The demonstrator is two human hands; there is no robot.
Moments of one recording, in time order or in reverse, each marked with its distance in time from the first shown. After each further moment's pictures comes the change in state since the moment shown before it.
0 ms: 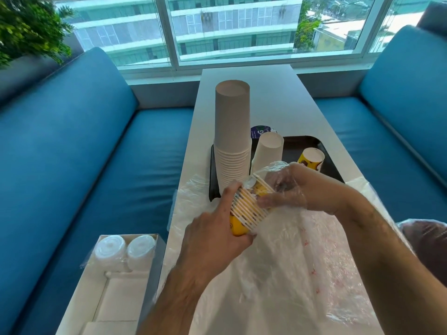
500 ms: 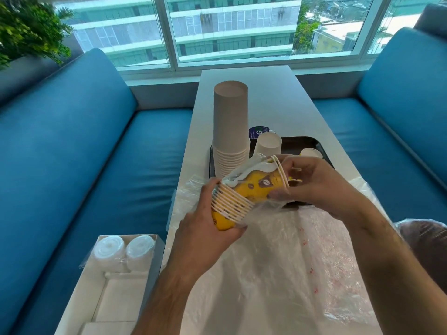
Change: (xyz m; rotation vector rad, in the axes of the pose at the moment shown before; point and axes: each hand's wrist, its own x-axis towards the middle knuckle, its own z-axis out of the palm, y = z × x) left_hand -0.001 -0.015 -0.001 -0.259 0.116 -0.073; right_hand -0.017 0.012 0.000 0.243 0.302 -0.081
